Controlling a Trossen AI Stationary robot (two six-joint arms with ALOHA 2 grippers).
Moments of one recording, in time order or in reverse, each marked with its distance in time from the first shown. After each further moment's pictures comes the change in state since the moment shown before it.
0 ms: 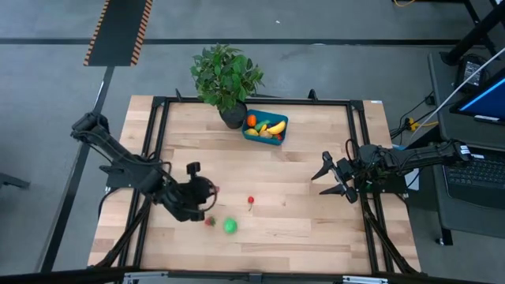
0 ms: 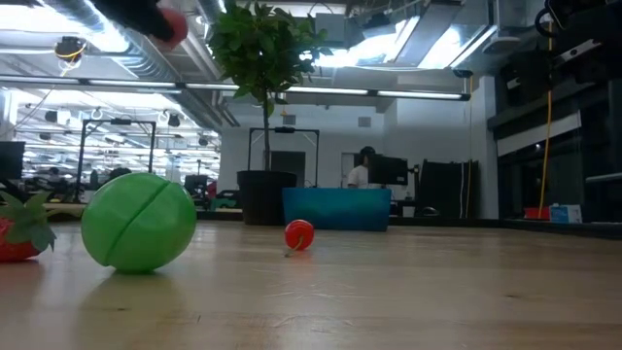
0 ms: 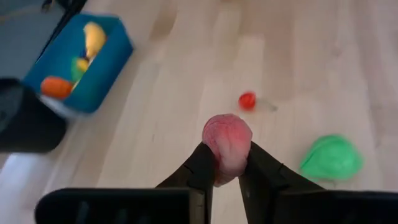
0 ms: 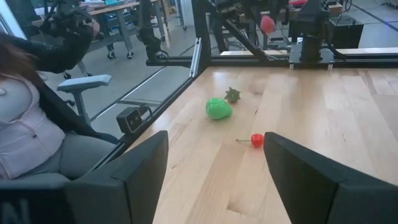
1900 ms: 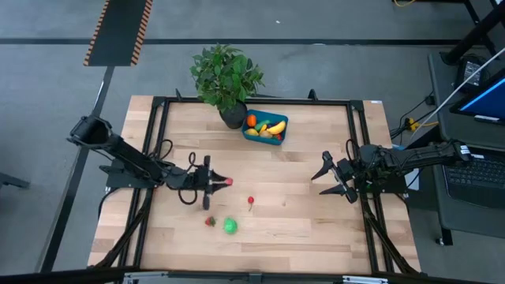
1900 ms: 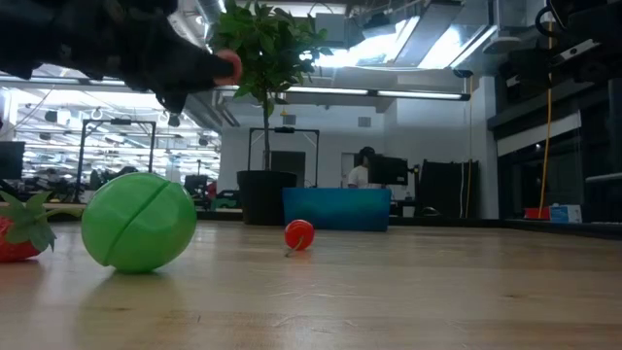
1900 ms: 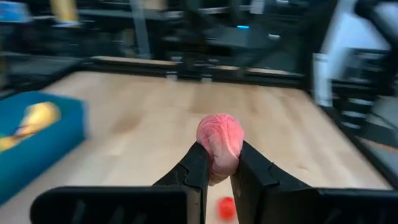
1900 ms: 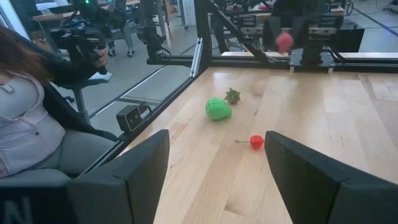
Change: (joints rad) left arm 0.245 0.007 -0.687 1.547 0.224 0.398; right arm 0.000 0.000 0.000 0.004 0.000 -0.026
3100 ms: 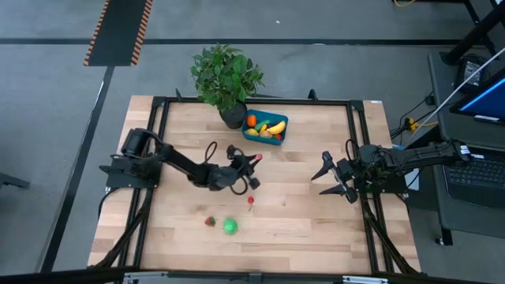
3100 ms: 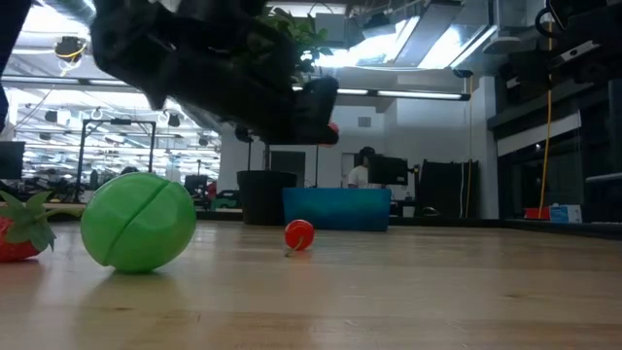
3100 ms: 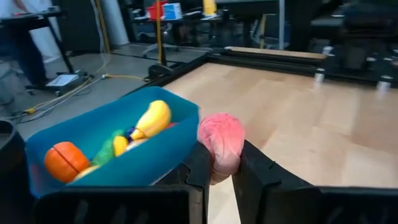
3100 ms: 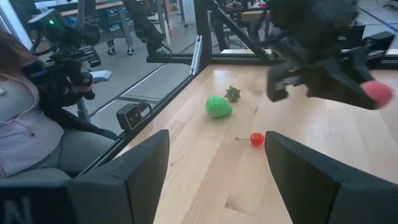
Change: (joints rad) left arm 0.198 0.586 0.478 0.002 -0.402 0.017; right arm 0.000 0.000 0.000 -0.008 0.000 0.004
